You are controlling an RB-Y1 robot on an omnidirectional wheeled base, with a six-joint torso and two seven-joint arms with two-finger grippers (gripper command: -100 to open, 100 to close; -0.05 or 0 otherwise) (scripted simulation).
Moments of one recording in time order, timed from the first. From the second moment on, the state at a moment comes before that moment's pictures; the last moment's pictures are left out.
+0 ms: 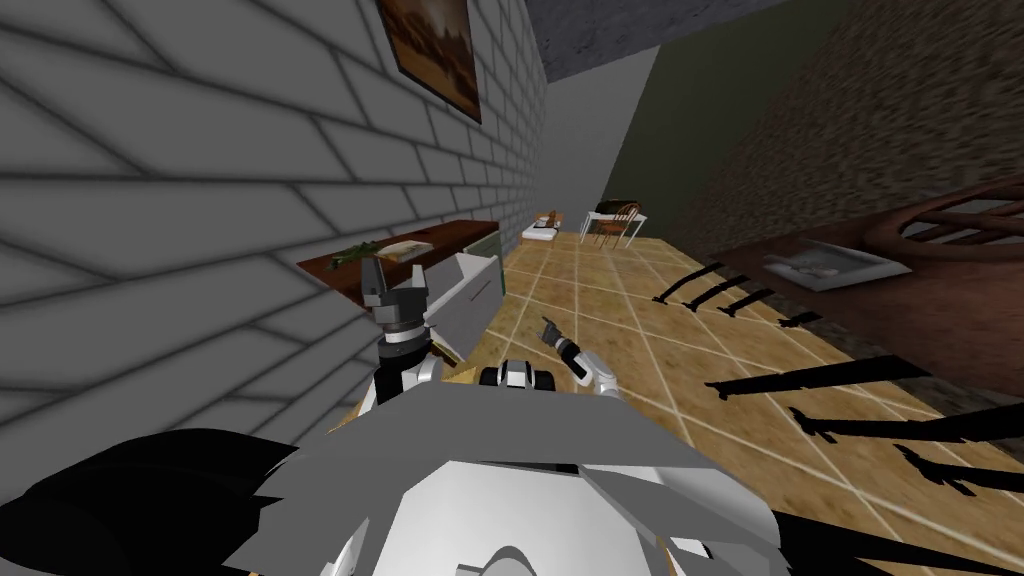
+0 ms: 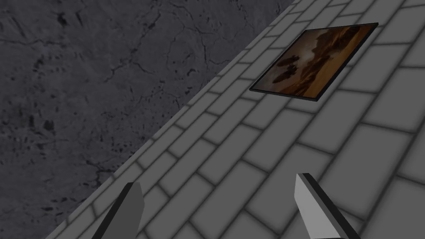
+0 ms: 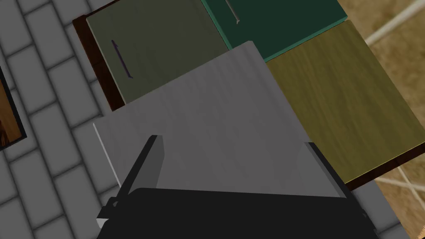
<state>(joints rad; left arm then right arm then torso) 0.55 0.01 0.01 -2.40 -0.06 -0.64 0.08 0.04 -0.33 0.30 -1.25 0.93 -0.40 1.58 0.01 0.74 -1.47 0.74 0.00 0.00</state>
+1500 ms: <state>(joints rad) 0.55 0.01 0.01 -2.40 -0.06 -0.64 0.08 0.09 -0.45 0.56 -0.93 0.69 -0.25 1.30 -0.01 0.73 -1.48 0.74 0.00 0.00</state>
